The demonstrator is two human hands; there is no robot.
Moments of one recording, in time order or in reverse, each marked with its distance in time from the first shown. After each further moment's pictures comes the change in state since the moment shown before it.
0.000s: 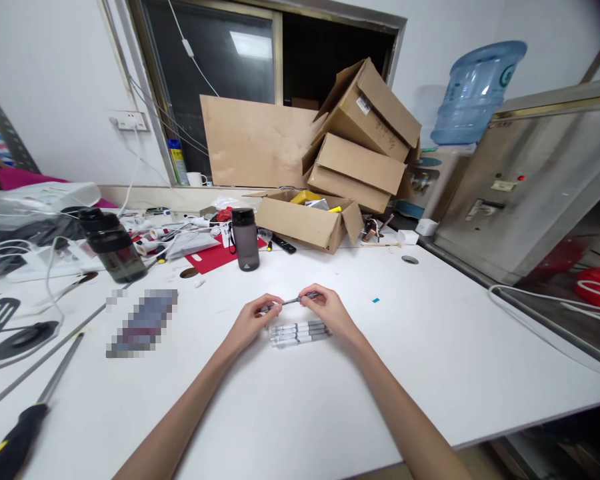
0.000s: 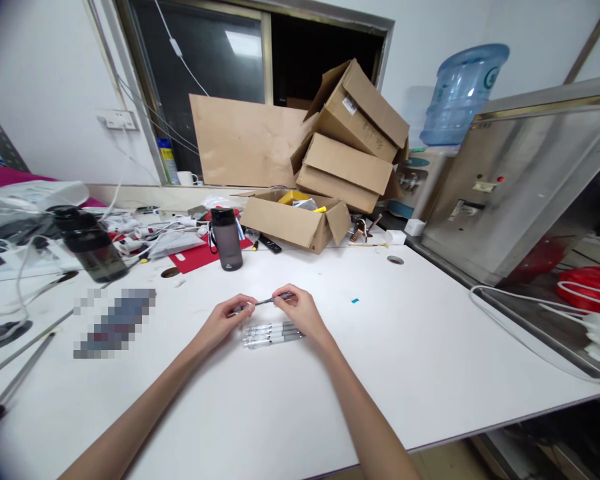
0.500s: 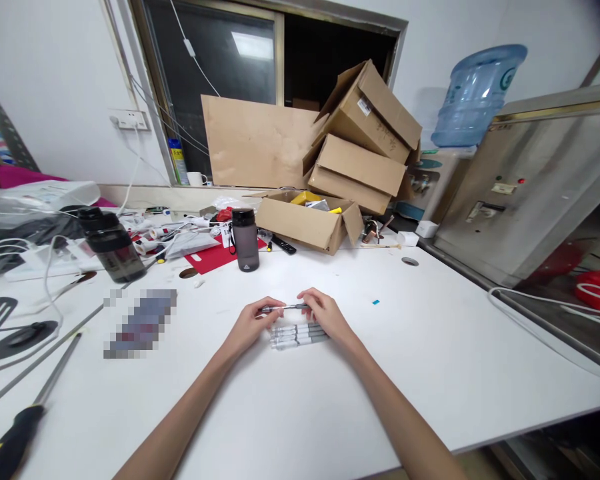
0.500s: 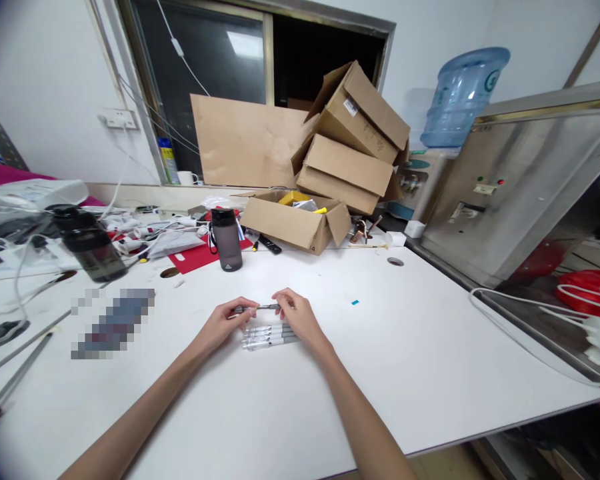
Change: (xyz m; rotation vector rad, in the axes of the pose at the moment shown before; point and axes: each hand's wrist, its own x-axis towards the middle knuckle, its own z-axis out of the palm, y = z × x) left_hand -0.001 0.001 0.002 -0.084 -0.022 -0.056; right_hand -0.003 0.003 0.007 -0.096 0.014 0.109
